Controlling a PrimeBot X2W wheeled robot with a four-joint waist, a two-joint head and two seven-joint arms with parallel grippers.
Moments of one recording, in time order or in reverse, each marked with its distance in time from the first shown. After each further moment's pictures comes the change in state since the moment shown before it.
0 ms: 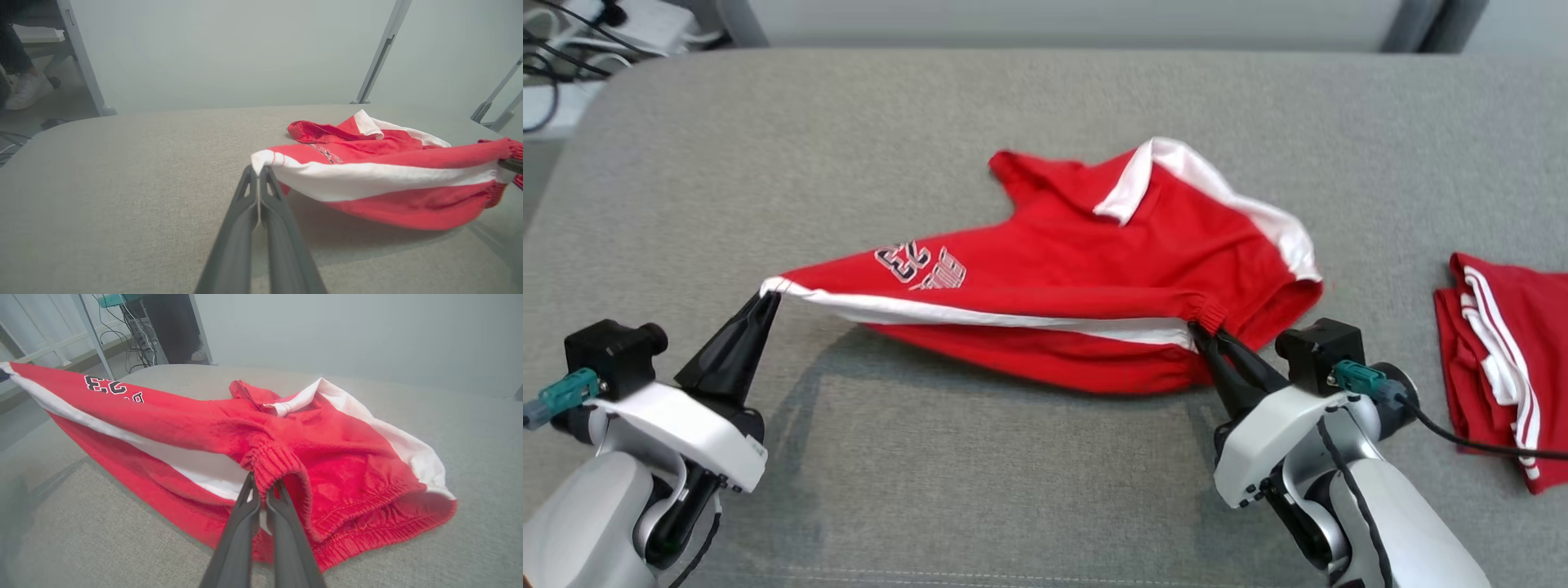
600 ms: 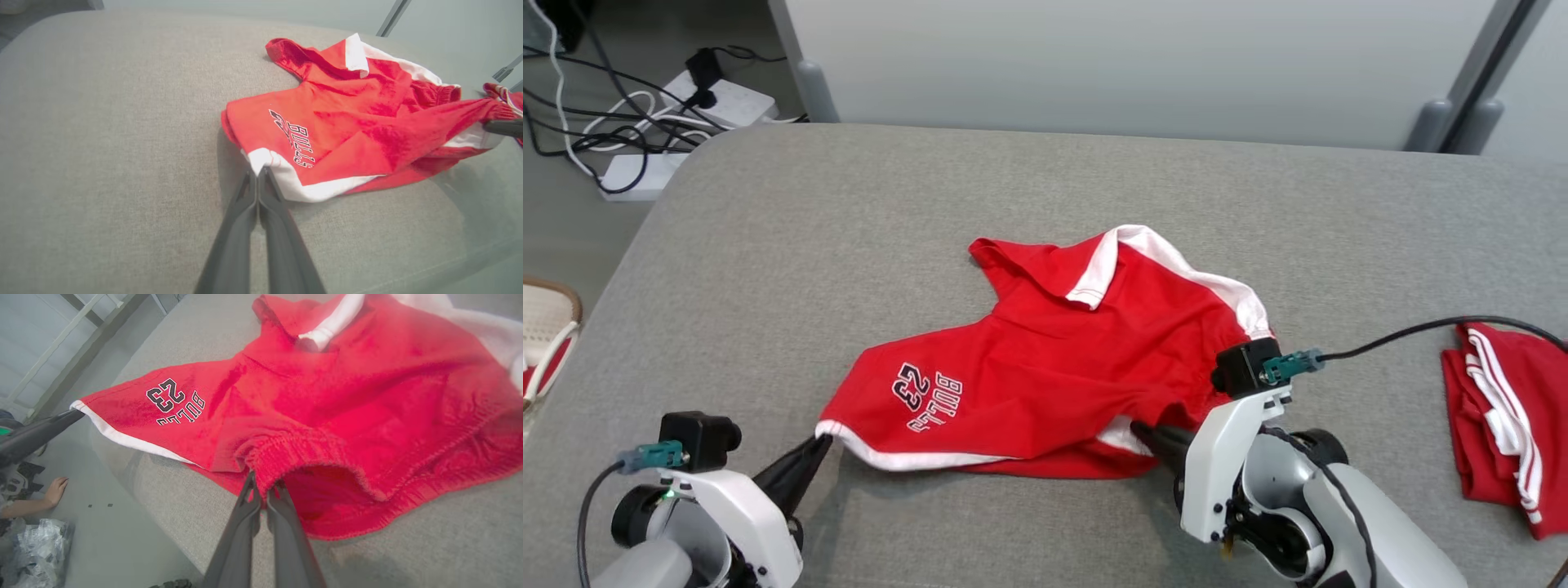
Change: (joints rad) left arm 0.077 -0.023 -0.185 0.112 -0.134 0.000 0.144; right arm -0.072 -0.009 0.160 0.169 0.388 0.000 0.338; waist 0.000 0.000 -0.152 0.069
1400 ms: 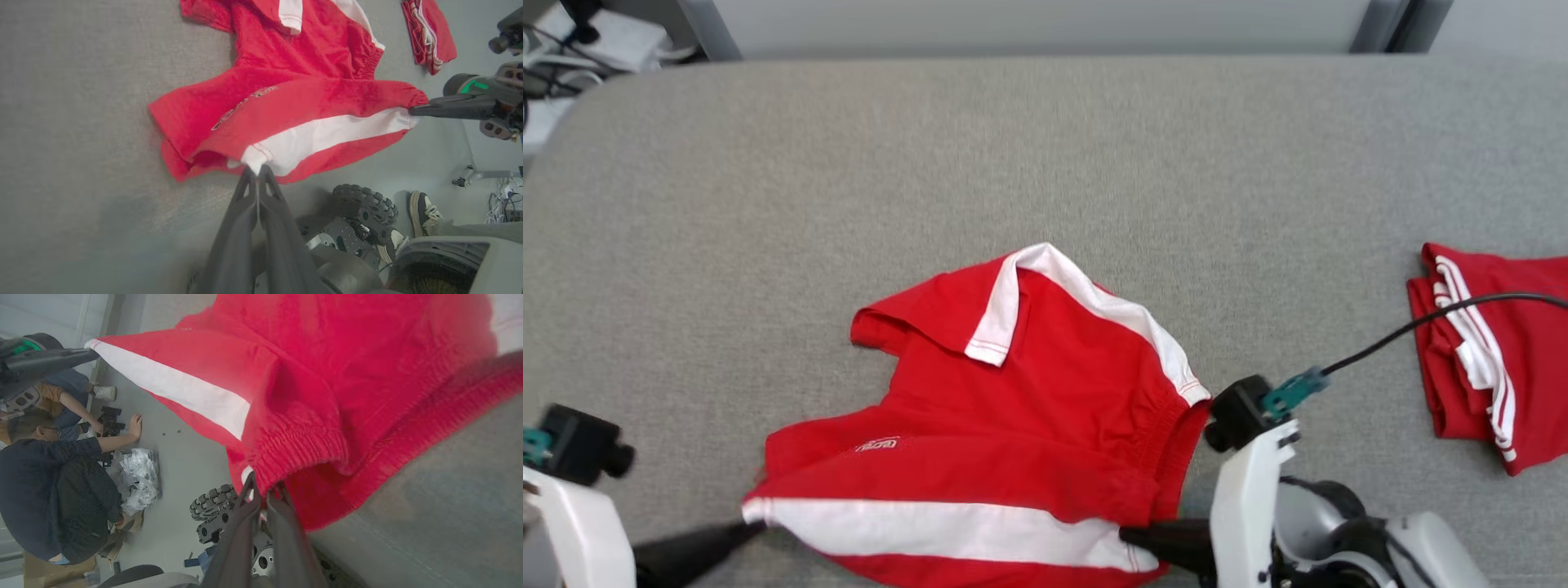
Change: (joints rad) left arm 0.060 0.635 -0.072 -0.705 -0.547 0.000 0.426; right arm 0.256 0.006 -0.183 -0.566 0.136 0.000 0.678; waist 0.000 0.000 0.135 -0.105
